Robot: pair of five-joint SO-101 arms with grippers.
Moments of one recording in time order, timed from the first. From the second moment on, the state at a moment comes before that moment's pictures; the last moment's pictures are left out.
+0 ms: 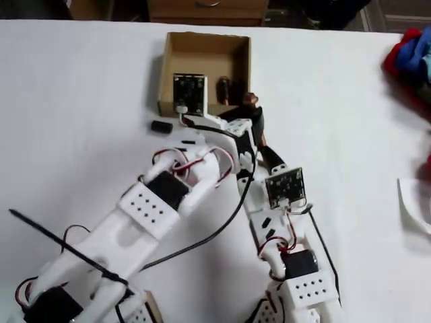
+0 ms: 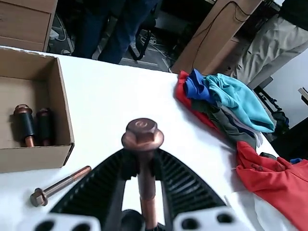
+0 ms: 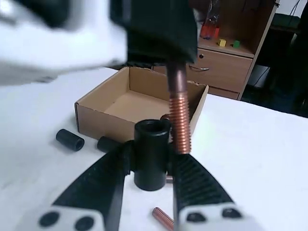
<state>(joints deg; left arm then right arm) 30.8 -28.3 40.0 13.1 33.0 -18.1 -81.5 96.7 2.5 8.7</state>
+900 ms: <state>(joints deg) 30.8 -27.8 39.5 16.7 32.7 -14.9 -81.5 96.7 2.7 12.6</state>
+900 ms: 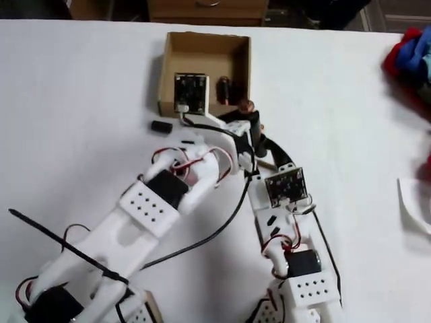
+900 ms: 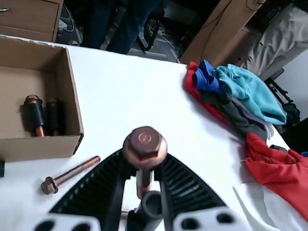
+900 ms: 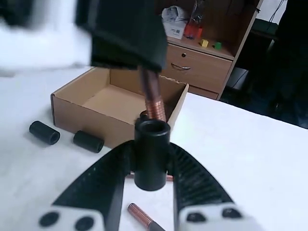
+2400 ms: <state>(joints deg) 28.6 -29.3 30.5 28.9 32.9 -15.0 -81.5 96.7 5.5 12.9</state>
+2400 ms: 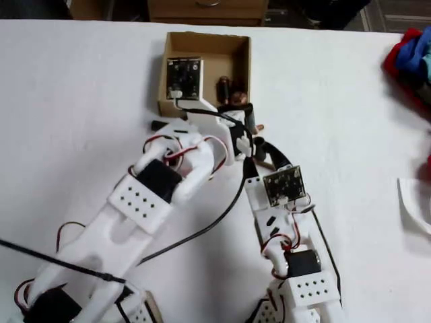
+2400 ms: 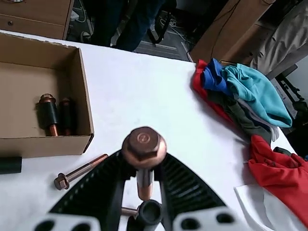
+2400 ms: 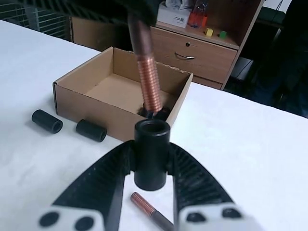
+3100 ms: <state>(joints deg) 32.1 -30.4 32.8 29.9 32.7 -14.8 -81.3 96.7 5.5 13.0</state>
